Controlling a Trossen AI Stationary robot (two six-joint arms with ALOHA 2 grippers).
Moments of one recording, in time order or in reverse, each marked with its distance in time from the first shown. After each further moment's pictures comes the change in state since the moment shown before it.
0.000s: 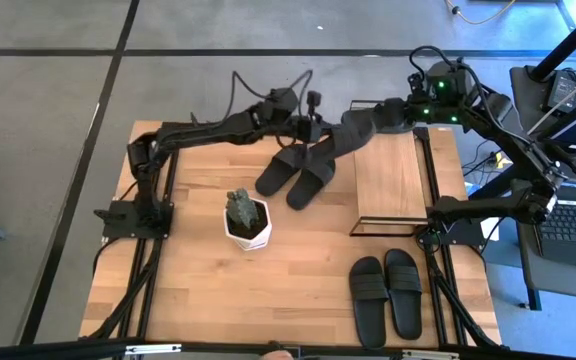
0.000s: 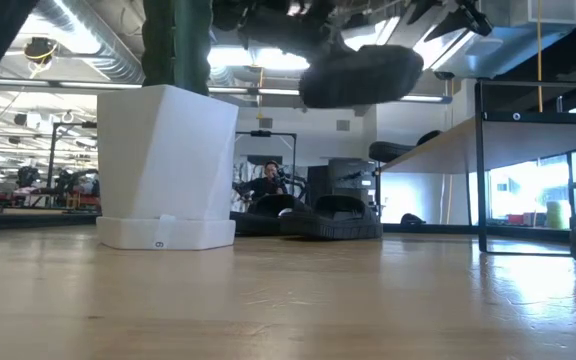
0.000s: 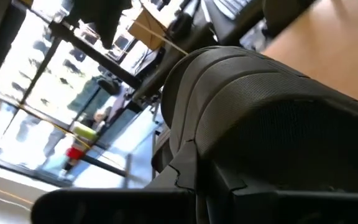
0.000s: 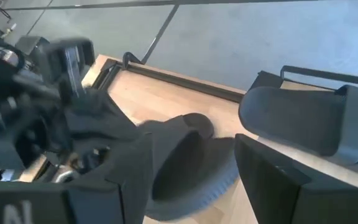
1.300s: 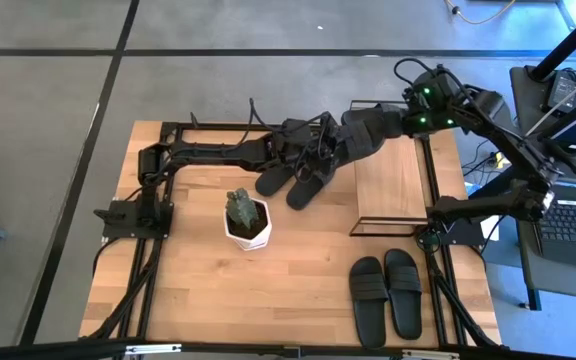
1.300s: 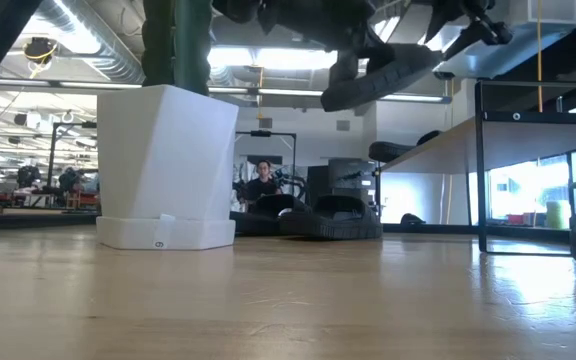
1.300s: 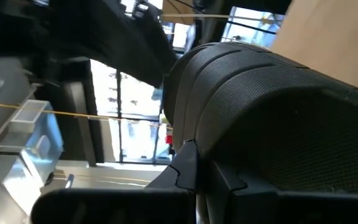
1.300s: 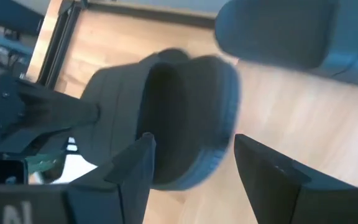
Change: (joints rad) left arm -0.184 0.059 0.000 0.200 -0.447 0.471; right arm 0.000 0.046 0.000 -0.237 -0.082 0.068
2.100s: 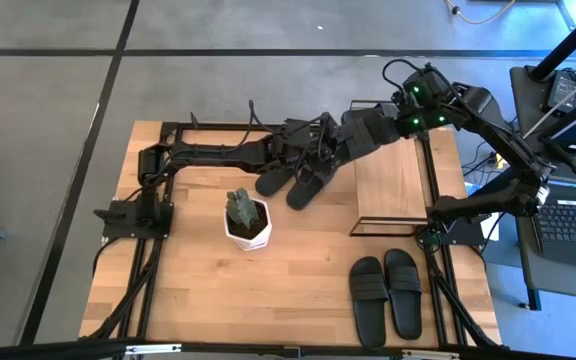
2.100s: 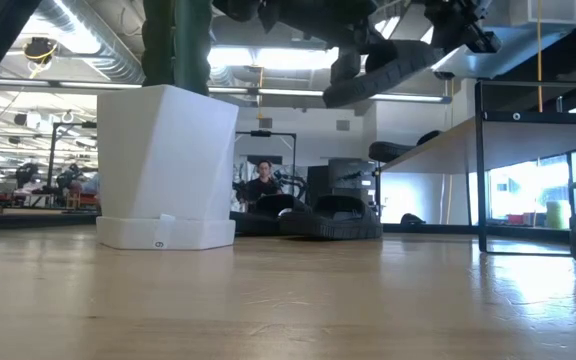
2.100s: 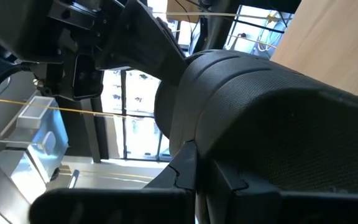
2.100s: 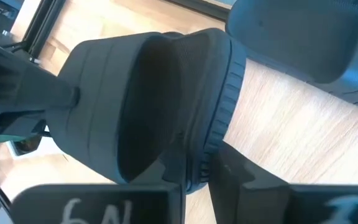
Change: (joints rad) left arm -0.007 0.000 0.000 0.014 -0.026 0.000; right arm 0.000 0.044 0.000 -0.016 -0.030 -0.189
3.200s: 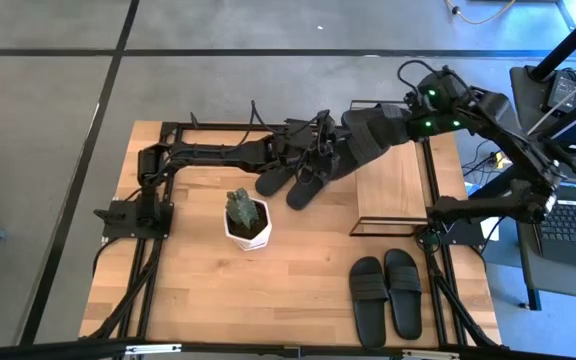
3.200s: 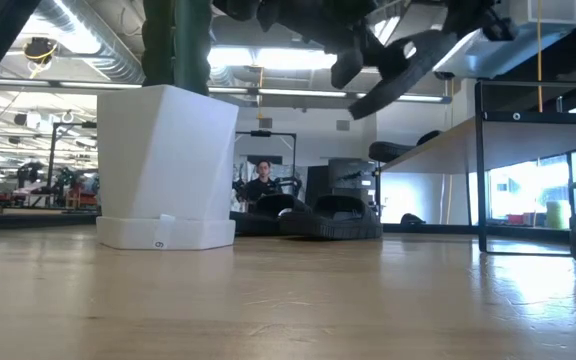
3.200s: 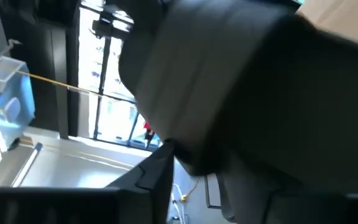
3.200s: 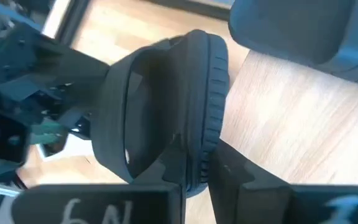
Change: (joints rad) left arm 0.001 -0.001 0.000 -0.070 -0.026 -0.220; right arm 0.000 -0.096 0.000 -0.017 -0.019 0.101
